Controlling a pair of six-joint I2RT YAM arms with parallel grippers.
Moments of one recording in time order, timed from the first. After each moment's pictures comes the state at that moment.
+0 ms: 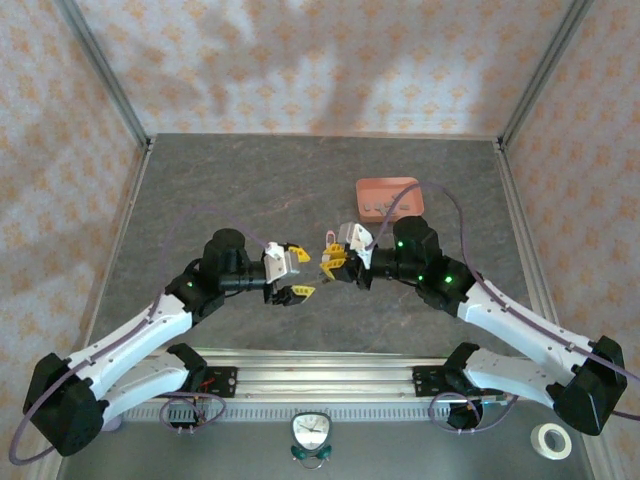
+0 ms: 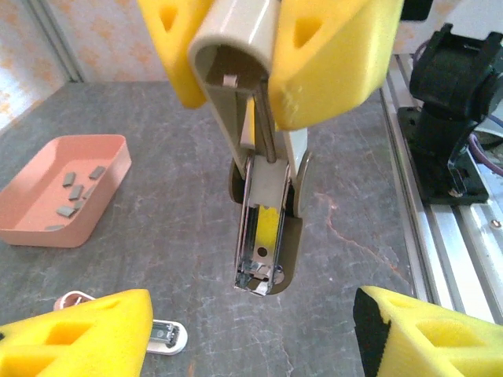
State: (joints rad) left arm -0.56 0.95 0.59 -0.05 0.69 0.40; right arm 0.77 1.00 0.79 -0.11 -0.55 -0.23
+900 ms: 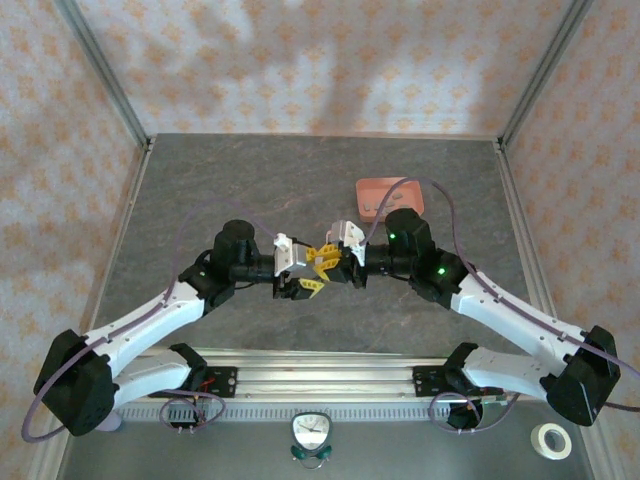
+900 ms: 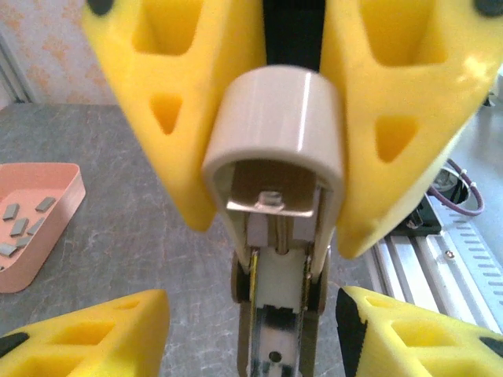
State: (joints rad) left arm -0.57 1.08 0.63 0.07 0.82 0.32; right arm 0.77 1.07 0.85 -0.13 -0.65 -0.22
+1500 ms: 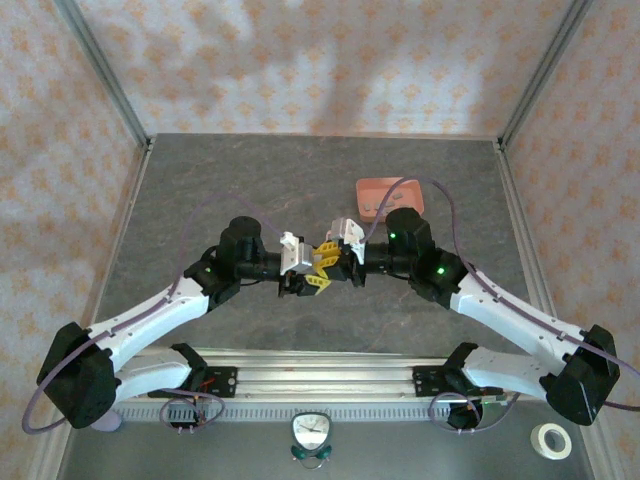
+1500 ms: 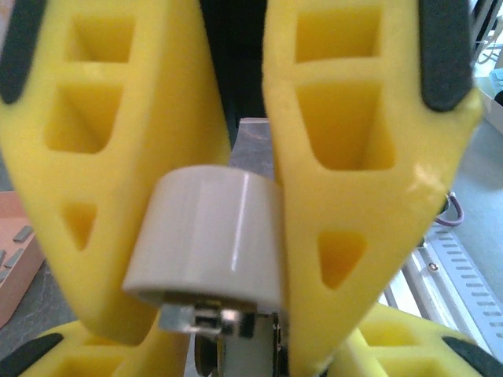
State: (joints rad) left arm -0.60 1.12 0.68 0.08 0.85 0.32; right arm 0.77 1.07 0.85 -0.09 -0.65 -0.20
